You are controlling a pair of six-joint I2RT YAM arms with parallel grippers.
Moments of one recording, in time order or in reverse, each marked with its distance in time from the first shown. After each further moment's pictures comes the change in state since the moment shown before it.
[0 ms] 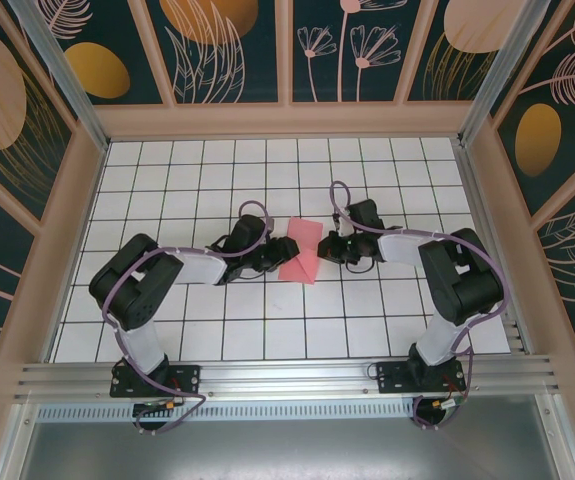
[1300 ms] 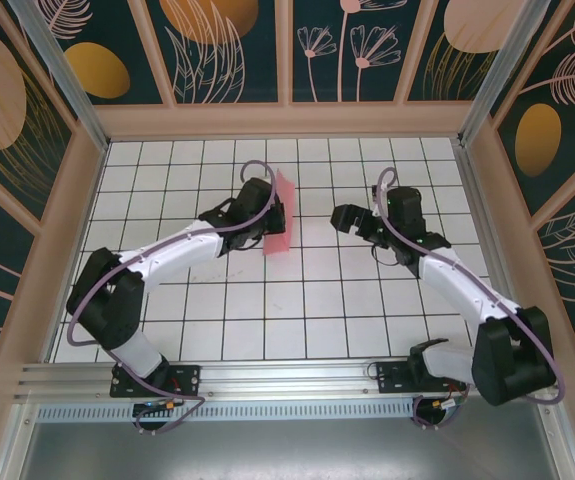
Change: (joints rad) left arm -0.034 -0.162 0.404 -0.660 -0.484 0.419; right arm -0.100 -0.508 -0.058 -0.085 0.224 -0.021
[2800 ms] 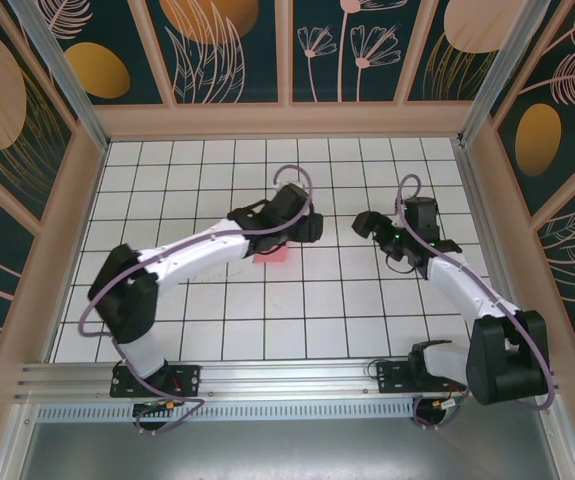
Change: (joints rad) left arm -0.138 0.065 0.134 -0.117 -0.083 0.020; right arm -0.127 0.020 -0.067 -0.063 -0.054 0.126
